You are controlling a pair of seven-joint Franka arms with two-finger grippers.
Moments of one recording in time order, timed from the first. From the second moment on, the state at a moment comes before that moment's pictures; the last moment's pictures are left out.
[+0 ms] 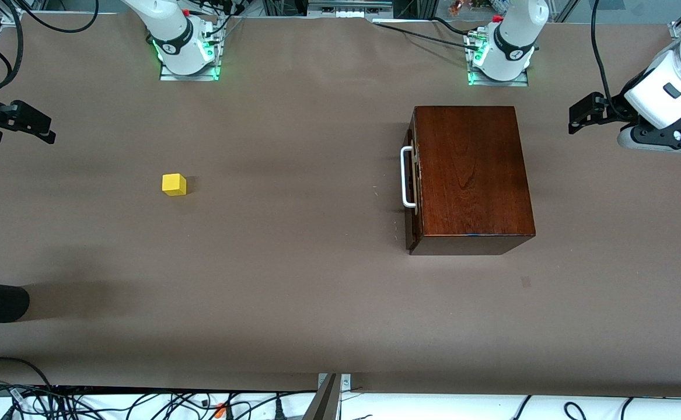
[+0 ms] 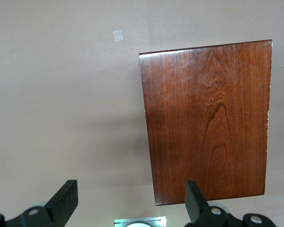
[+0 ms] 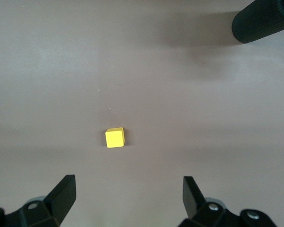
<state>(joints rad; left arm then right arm) 0.03 0.01 -0.13 -1.57 -0.01 1.45 -0.02 0.06 -0.01 -0.09 -1.61 -0.03 1.58 -0.04</state>
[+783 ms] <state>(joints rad) 0.01 0.07 -0.17 -1.57 -0.01 1.34 -0.02 0.06 -0.01 -0.09 -1.60 -0.01 1.58 -0.04</state>
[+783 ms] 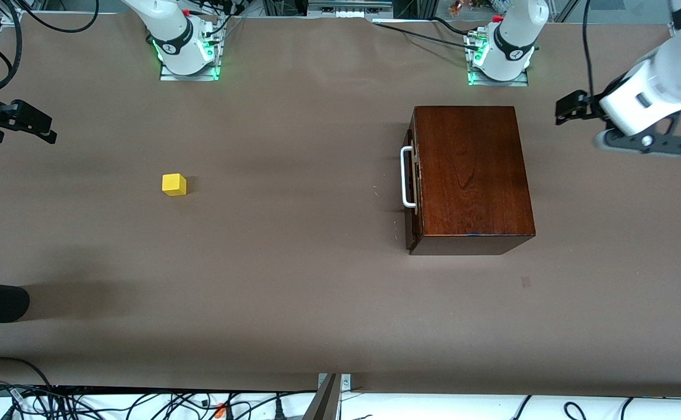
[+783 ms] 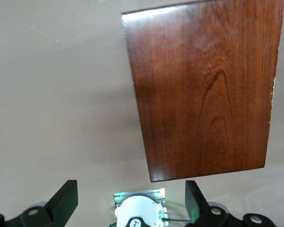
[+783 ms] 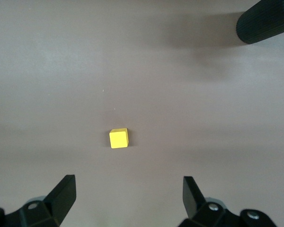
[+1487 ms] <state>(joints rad) -0.14 0.30 -0.37 -1.57 -0.05 1.56 -0.17 0.06 -0.01 -0.09 -1.60 -0.01 1.58 -0.04</state>
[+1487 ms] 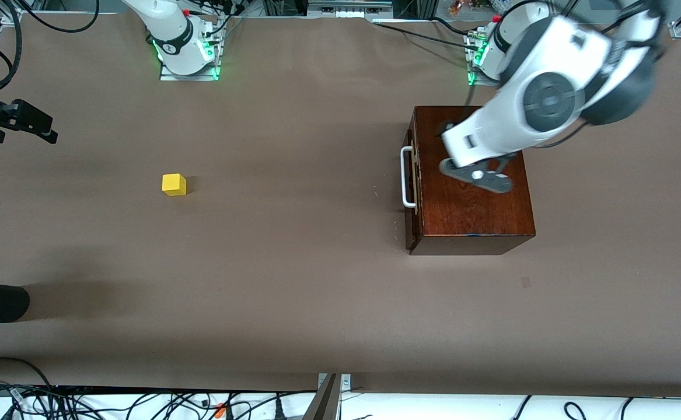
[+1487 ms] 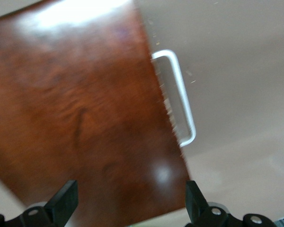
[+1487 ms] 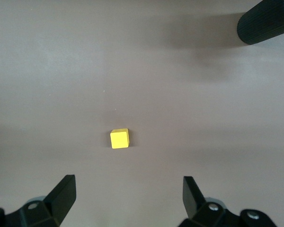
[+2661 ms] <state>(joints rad) -0.44 0.55 -0.37 -1.57 0.22 1.86 -0.61 0.06 -0.01 -0.09 -1.60 -0.01 1.58 -0.04</state>
